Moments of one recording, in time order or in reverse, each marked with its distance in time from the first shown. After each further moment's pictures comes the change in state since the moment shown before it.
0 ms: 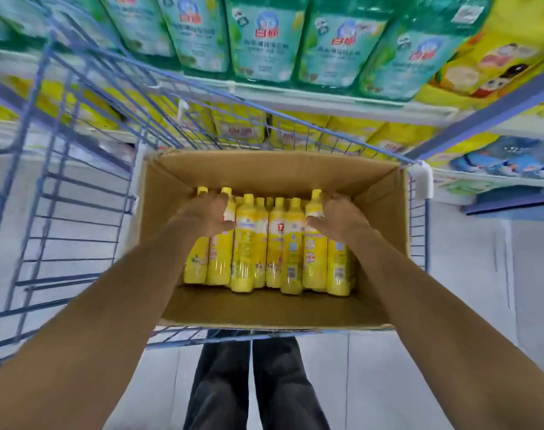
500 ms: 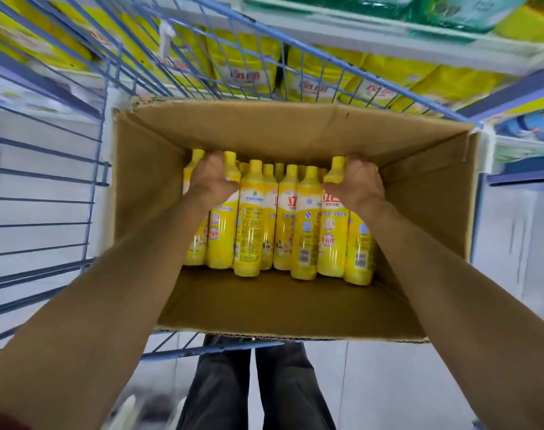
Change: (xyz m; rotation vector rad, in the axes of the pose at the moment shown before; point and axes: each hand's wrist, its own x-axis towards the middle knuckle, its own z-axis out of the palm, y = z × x) left_hand 0.063 -0.007 0.052 -0.565 0.181 -0.270; right_hand 0.051 -0.002 0.035 0.190 0.123 0.220
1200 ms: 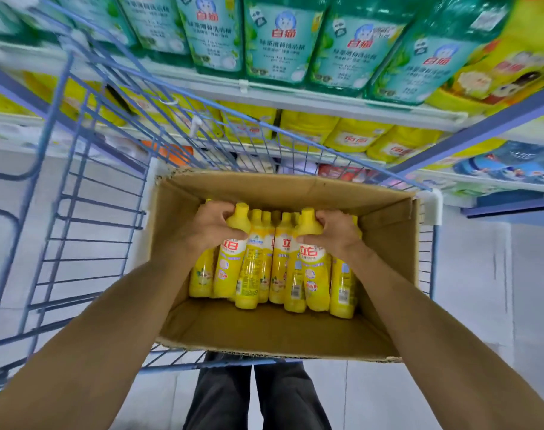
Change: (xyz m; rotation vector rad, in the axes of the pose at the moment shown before) left_hand -0.081 -0.002 -0.048 -0.378 -0.196 0.108; right_hand -0.078 -0.005 -0.029 0.244 -0.151 -0.208
